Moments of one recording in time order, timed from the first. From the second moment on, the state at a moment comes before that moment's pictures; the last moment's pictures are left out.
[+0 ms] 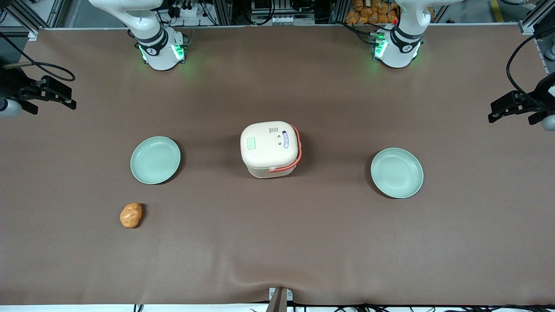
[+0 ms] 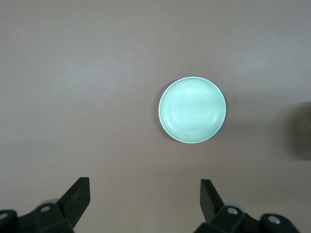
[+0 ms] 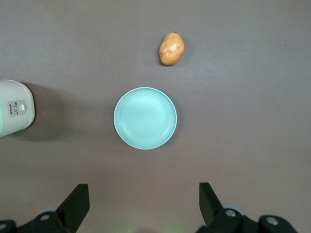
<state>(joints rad) 0.00 -0.03 -0.02 -1.57 0.03 1.49 -0.12</state>
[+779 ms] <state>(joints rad) 0.08 -0.03 -0.01 -1.57 0.02 1.50 -0.11</state>
